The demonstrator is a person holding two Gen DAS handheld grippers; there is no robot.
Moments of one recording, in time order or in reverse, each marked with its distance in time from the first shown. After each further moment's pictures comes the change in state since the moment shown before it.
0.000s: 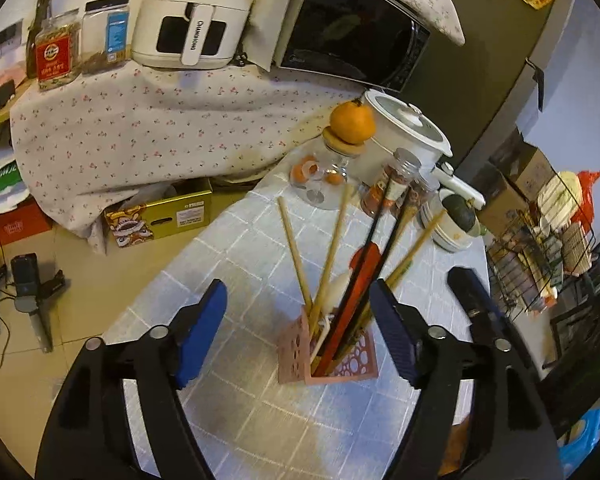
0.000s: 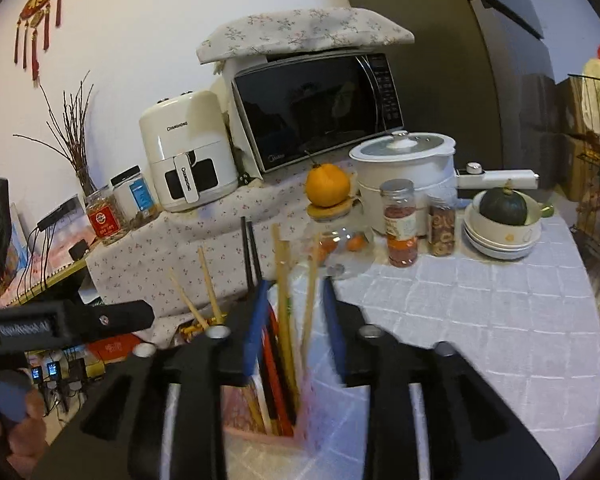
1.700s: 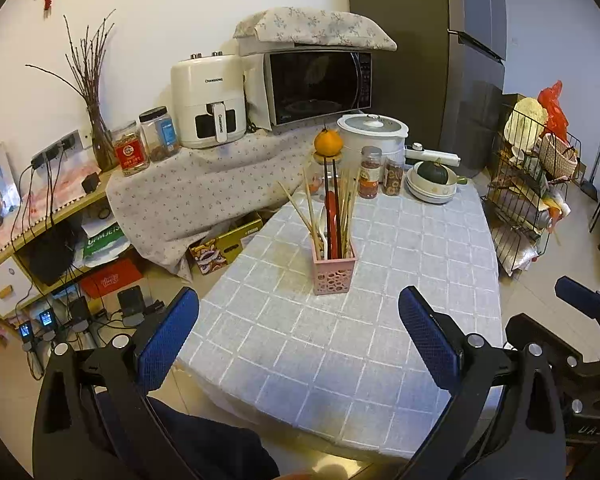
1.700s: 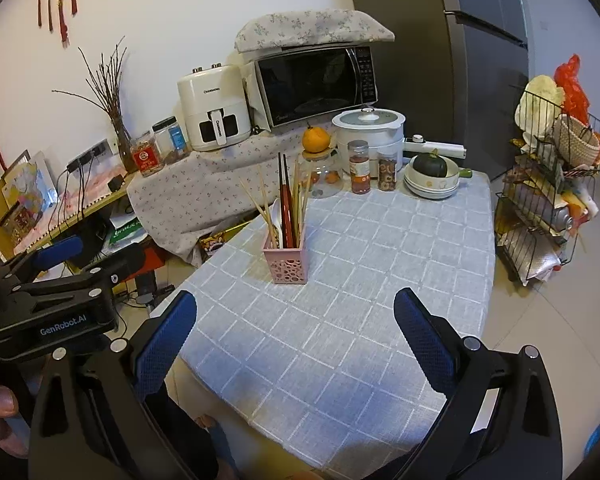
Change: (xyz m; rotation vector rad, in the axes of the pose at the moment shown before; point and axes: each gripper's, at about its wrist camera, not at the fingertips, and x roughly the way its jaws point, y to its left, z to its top) left arm -0.211 -0.080 -0.144 0.282 -0.180 0.232; right arm -0.267 0.048 -0.042 -0.070 0.194 -0.094
